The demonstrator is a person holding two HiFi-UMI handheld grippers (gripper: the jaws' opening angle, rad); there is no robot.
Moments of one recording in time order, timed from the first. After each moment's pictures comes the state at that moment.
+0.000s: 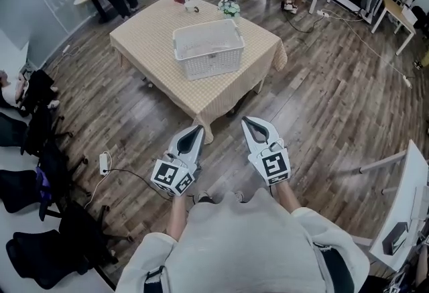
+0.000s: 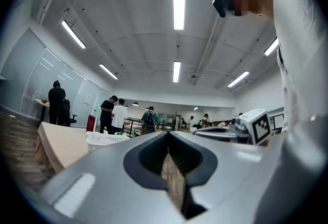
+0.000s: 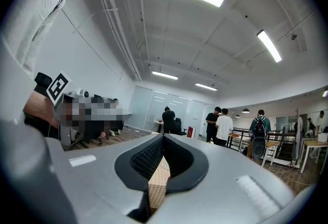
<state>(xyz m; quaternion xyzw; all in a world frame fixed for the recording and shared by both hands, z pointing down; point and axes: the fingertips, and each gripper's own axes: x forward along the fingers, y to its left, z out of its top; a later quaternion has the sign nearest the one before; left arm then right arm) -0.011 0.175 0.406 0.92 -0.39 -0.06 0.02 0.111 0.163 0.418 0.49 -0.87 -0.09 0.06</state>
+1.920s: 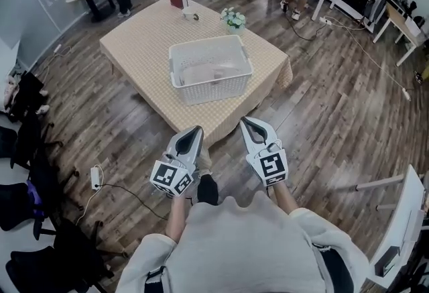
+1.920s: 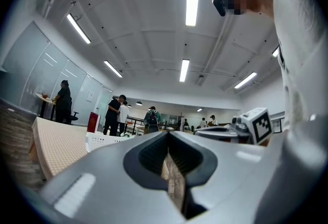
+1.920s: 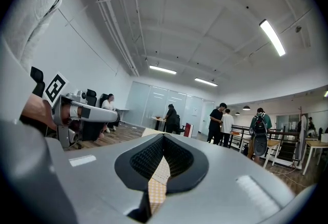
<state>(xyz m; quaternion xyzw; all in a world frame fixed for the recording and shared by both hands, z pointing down) -0.023 -0.013 0.435 0.91 -0.40 -0.07 0.04 0.101 -0.027 0.442 0.49 -0.86 -0.08 0.08</state>
